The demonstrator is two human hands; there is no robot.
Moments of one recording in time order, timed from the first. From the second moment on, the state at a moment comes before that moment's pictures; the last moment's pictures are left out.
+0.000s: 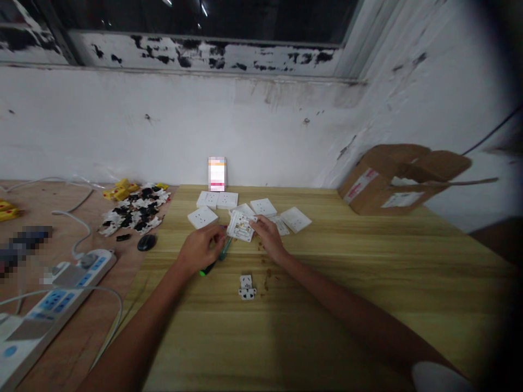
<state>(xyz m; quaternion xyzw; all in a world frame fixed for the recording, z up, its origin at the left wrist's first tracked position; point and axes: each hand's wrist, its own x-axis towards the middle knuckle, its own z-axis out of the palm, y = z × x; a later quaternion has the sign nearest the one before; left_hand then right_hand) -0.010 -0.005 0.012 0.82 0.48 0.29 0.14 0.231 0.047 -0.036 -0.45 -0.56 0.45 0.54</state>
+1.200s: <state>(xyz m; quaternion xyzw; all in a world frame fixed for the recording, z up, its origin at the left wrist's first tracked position) -0.024 0.009 0.006 0.73 0.55 0.36 0.20 0.236 0.050 -0.048 -0.38 -0.45 0.53 0.61</state>
